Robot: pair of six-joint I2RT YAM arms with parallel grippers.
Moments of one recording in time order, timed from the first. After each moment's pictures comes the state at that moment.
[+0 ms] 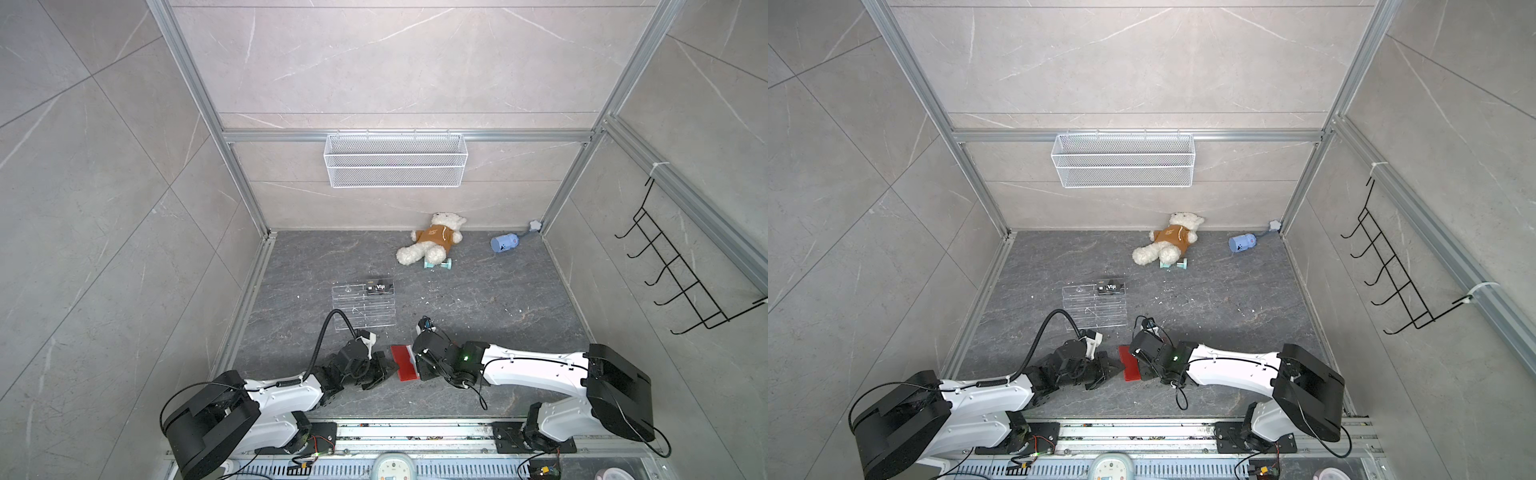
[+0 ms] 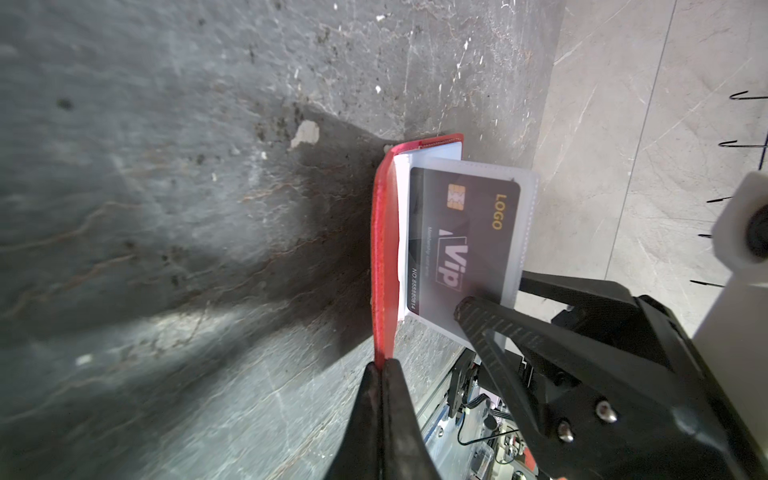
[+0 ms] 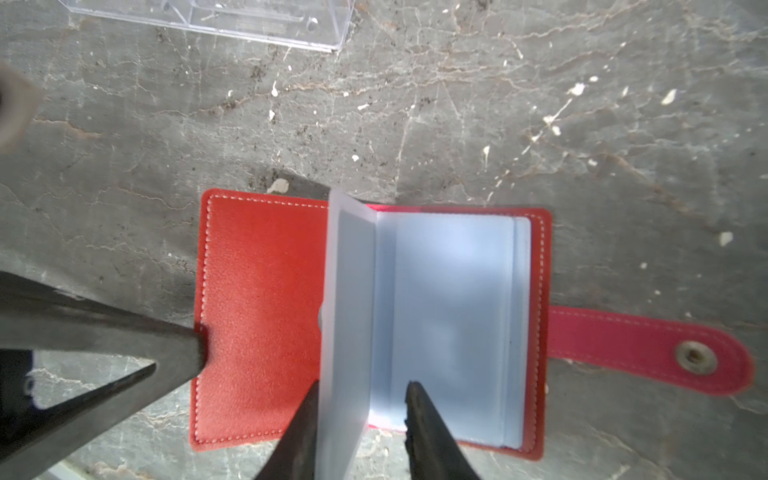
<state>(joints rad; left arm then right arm) -0.88 1.20 0.22 0.36 0.29 -1.26 1.09 1.45 0.78 -0.40 0.21 0.71</state>
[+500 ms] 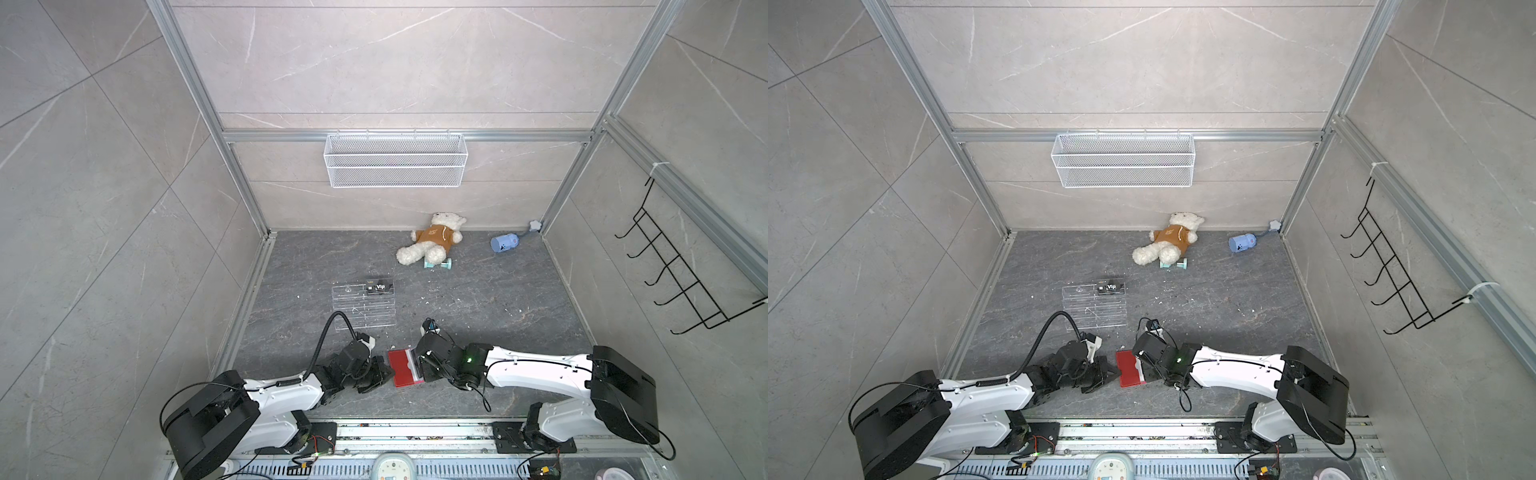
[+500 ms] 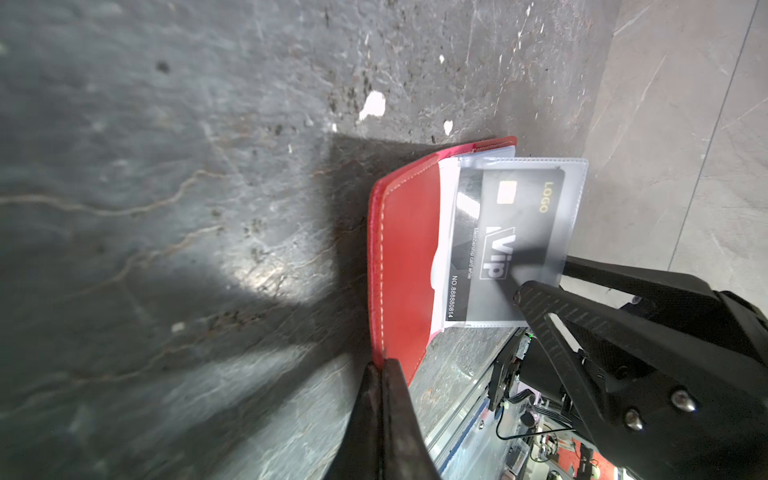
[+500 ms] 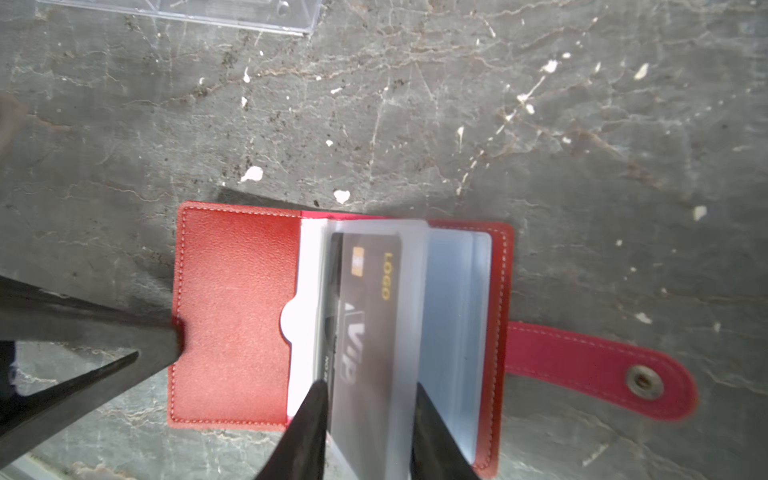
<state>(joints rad) -0.88 1.20 0.24 0.23 0.29 -1.18 1.08 1.43 0.75 -0.41 0.22 0.73</state>
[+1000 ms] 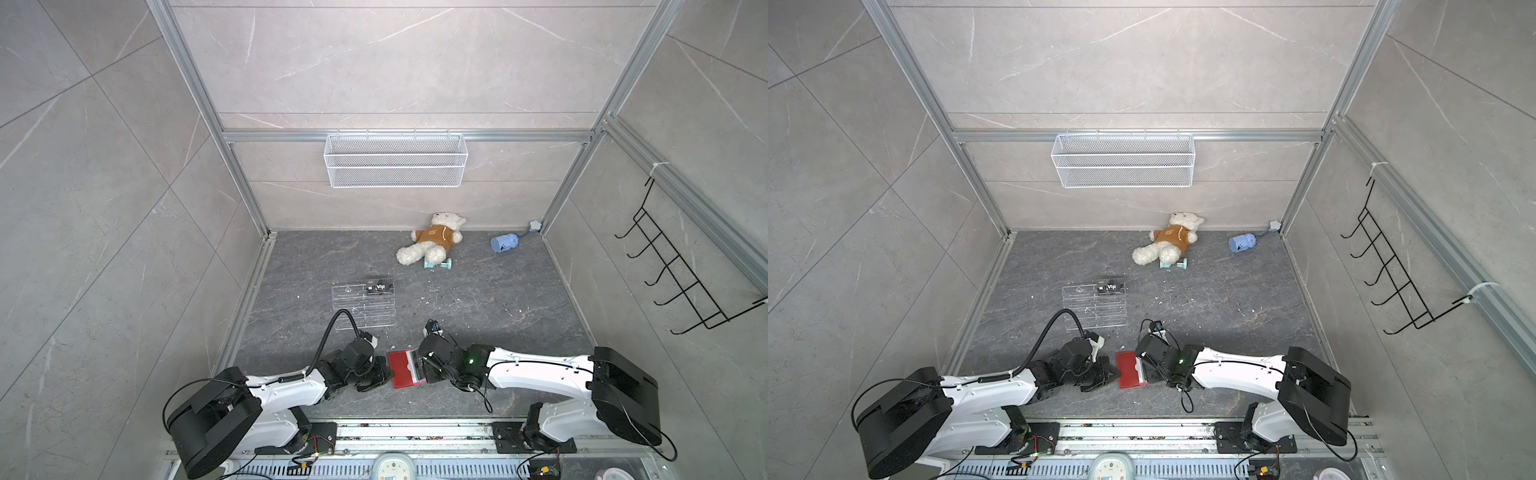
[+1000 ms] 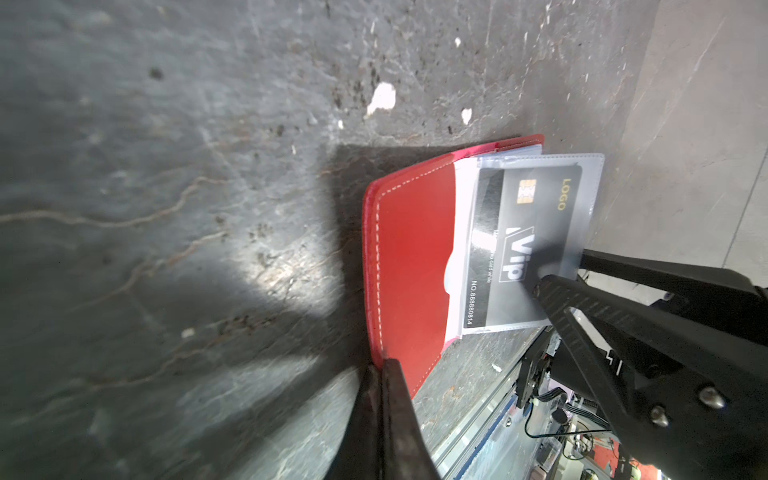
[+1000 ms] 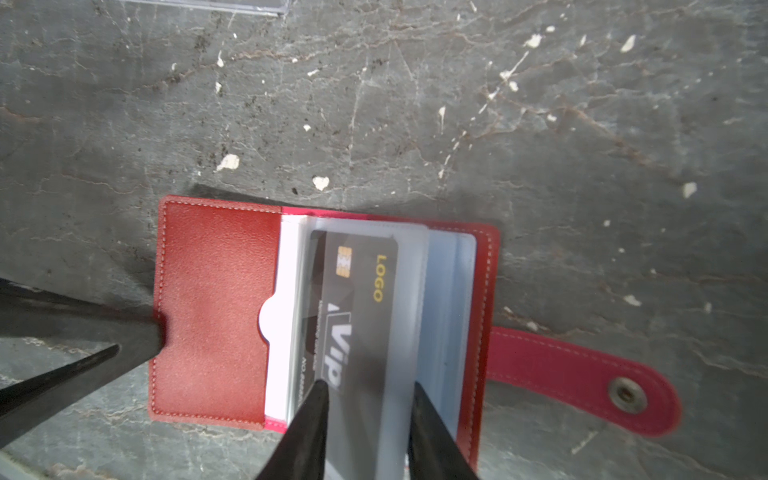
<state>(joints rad) -0.88 1.23 0.30 0.11 0.29 -1.11 1.08 1.42 0.72 -0.41 0.22 0.75</state>
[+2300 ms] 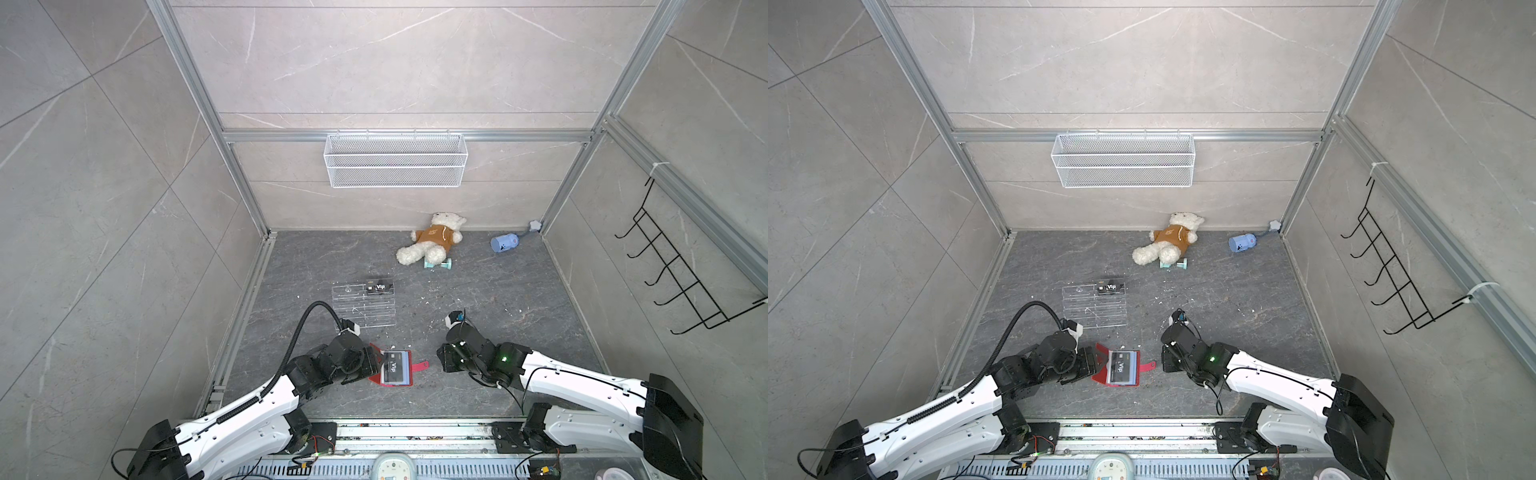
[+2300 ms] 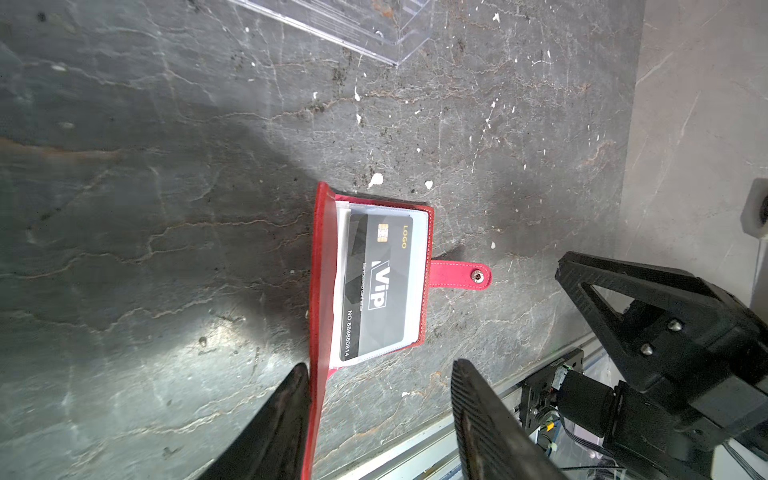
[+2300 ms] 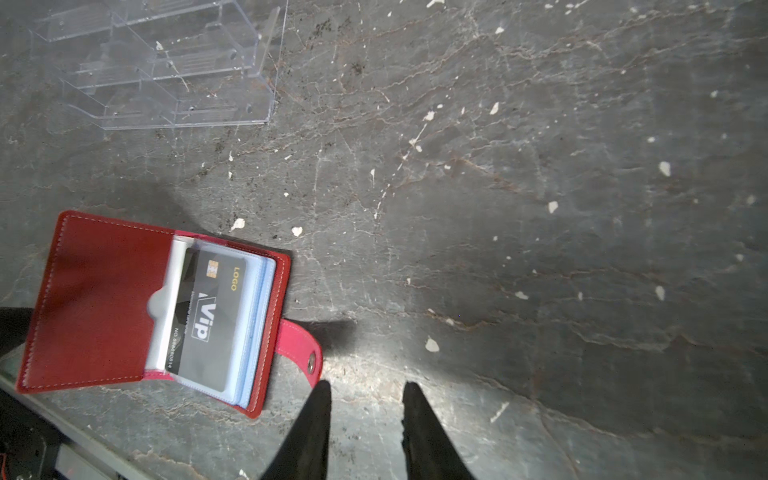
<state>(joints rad) -0.88 0.85 0.48 -0.47 0.04 -1.07 0.93 1.15 0.63 -0.41 0.15 0.74</state>
